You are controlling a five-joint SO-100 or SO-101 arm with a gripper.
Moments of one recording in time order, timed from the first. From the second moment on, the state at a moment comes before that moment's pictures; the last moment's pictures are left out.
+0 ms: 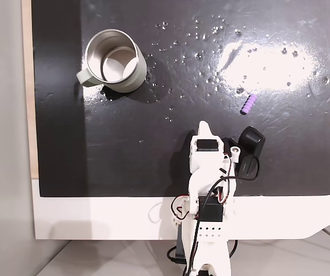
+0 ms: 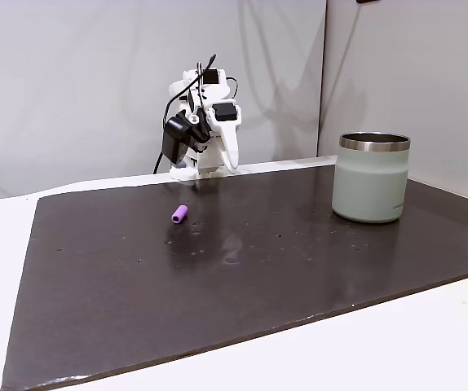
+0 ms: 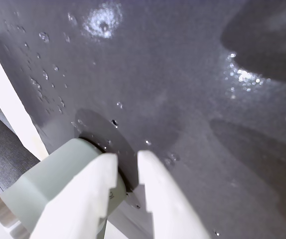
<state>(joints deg) 3.2 181.7 169.5 53.2 0.1</state>
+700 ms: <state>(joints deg) 5.4 170.3 153.2 57.6 -6.4</state>
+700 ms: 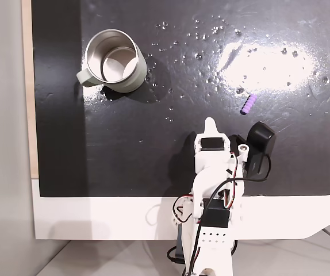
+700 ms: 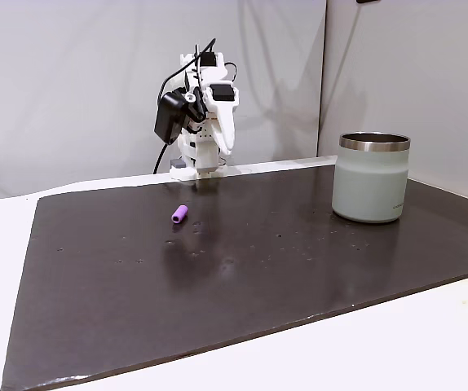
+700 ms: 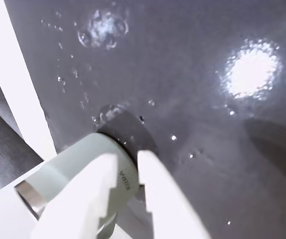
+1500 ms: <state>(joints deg) 15.7 107.2 93.6 85.6 -23.5</state>
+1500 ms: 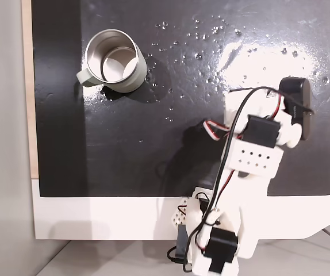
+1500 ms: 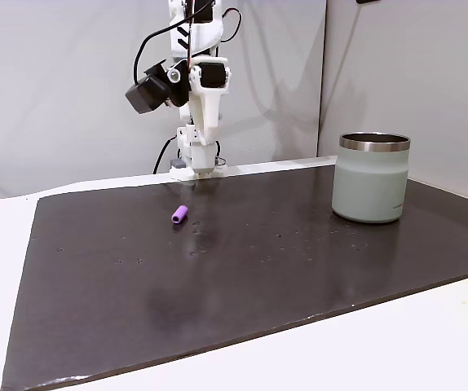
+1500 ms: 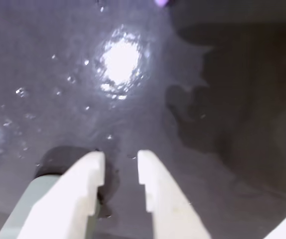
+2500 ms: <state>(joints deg) 32.1 101.7 101.2 76.6 -74.1</state>
